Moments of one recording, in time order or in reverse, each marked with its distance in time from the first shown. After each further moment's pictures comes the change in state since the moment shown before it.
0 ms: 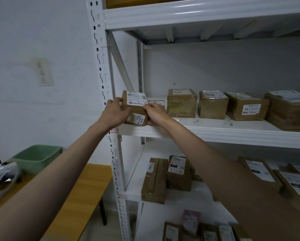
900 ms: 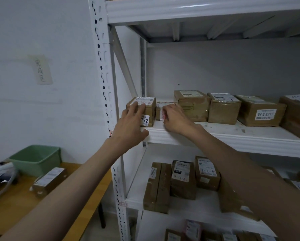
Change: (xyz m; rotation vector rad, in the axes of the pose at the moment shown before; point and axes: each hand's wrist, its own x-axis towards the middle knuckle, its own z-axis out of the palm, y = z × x) left_hand -0.004 -0.004 0.046 0.442 0.036 0.382; right_hand 0.034 0.029 -0.044 -1.009 0.094 -0.278
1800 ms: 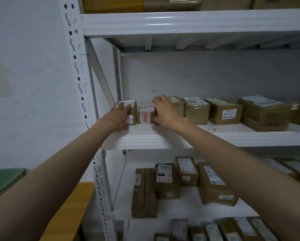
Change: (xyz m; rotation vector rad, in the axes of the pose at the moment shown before) left_hand 0.100 -0.032 0.012 0.150 -0.280 0.114; right_hand -0.002 0.000 -0.044 -0.187 0.151 0.063
